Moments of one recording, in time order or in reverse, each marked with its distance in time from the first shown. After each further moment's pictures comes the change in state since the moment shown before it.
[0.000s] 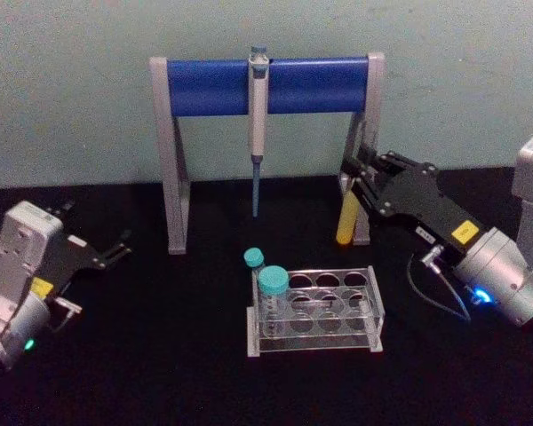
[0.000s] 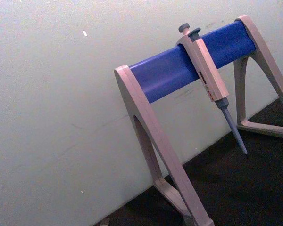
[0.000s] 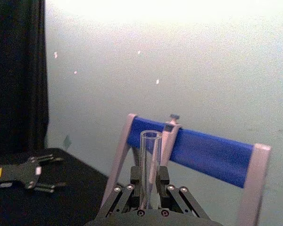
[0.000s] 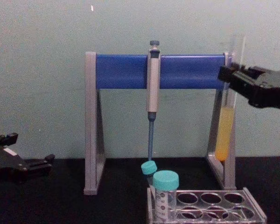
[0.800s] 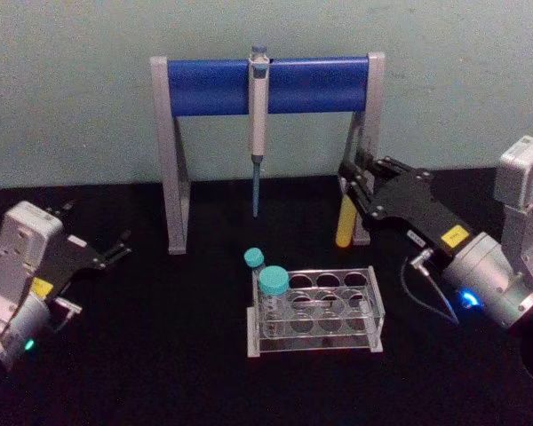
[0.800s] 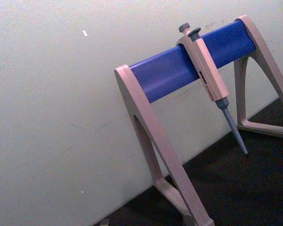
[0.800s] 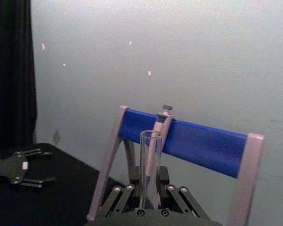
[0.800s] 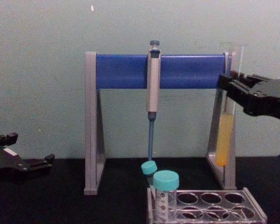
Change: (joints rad) left arm 0.000 0.000 0.000 0.000 0.000 0.000 0.000; right arm -0.006 -0.056 0.023 0.030 -0.074 0.003 -0.028
